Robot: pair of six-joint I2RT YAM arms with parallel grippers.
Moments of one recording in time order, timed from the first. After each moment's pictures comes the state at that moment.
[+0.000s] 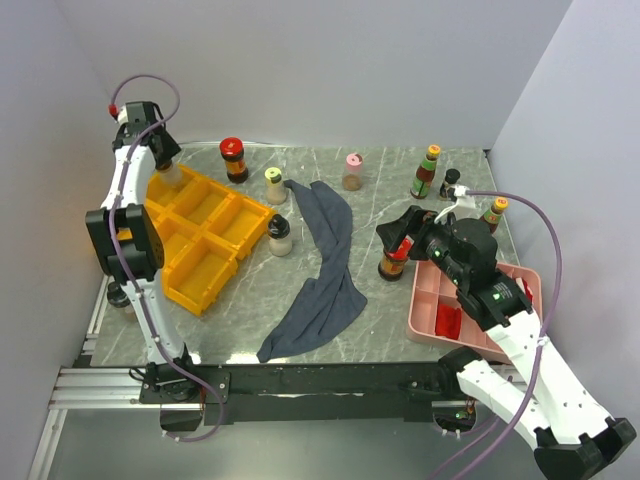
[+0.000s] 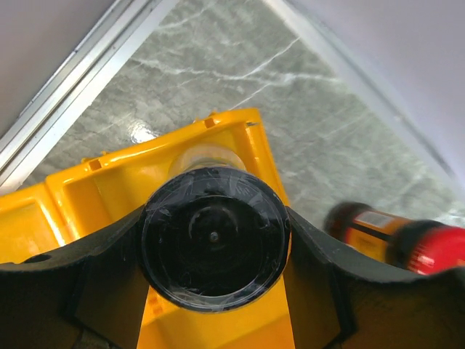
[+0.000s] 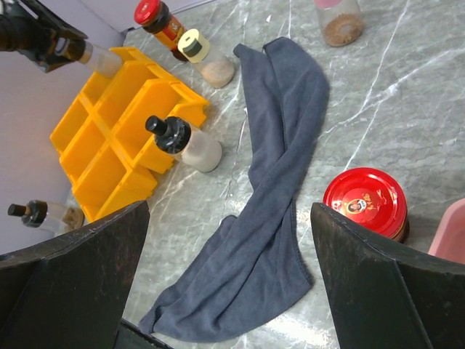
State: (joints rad) left arm 0.17 2.11 2.01 -0.60 -0.23 -0.53; right arm 0.43 0.74 0.84 -0.37 0.00 0.57
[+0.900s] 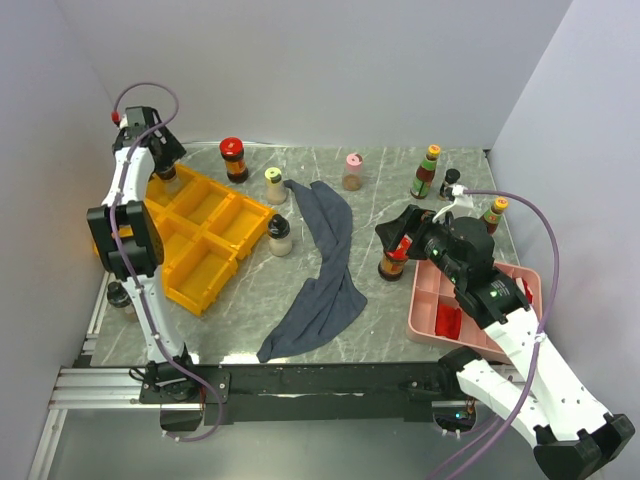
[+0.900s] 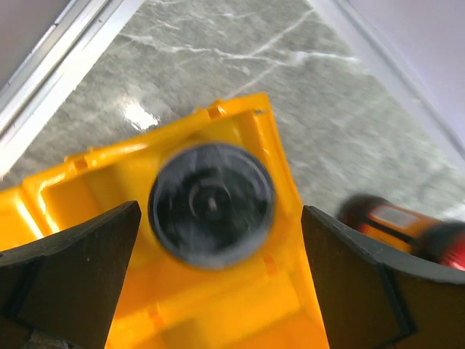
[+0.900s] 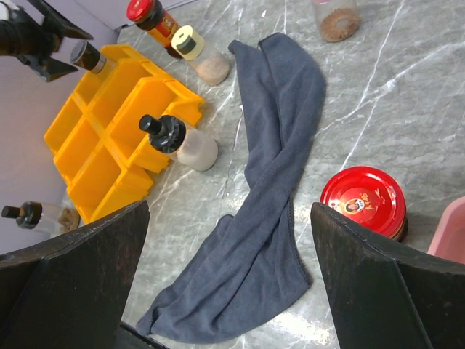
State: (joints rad) left arm 0.19 2.20 2.03 -0.62 -0.17 -0.52; right arm 0.43 0.76 0.84 -0.37 0.01 0.57
